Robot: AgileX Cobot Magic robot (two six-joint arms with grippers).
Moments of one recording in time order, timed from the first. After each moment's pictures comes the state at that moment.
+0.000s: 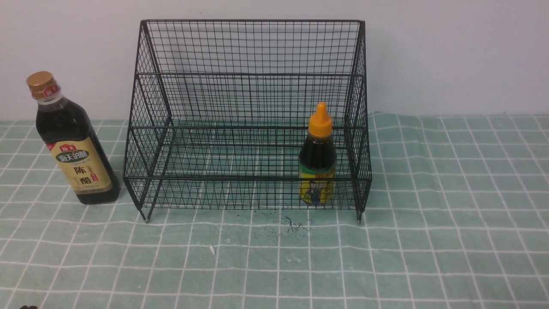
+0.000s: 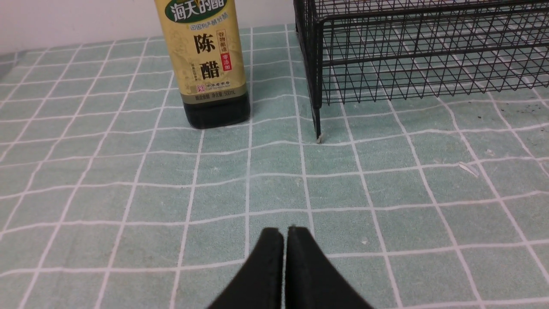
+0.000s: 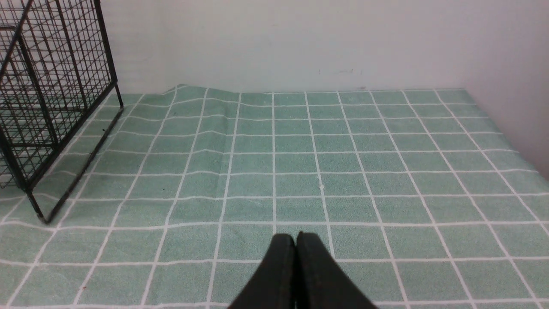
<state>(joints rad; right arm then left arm) -0.01 -0.01 0.02 -0.20 0.38 0.23 -0.05 -0.01 0.03 -0.02 0.38 0.03</state>
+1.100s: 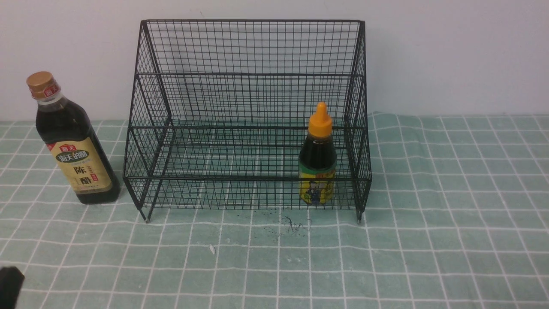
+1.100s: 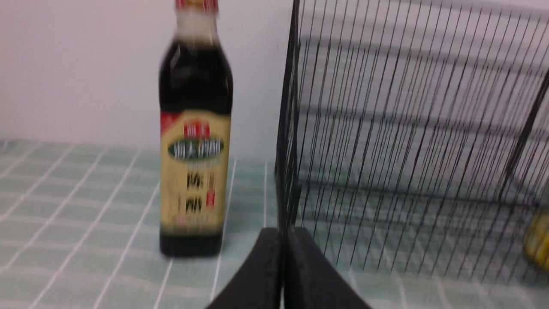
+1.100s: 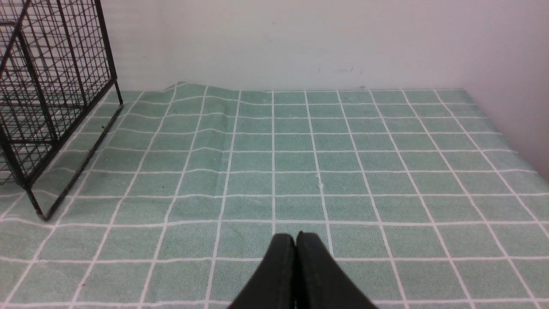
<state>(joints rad) -0.01 -0.01 0.02 -0.20 0.38 0.23 -0.05 -0.01 0.03 -0.17 0.05 -0.03</state>
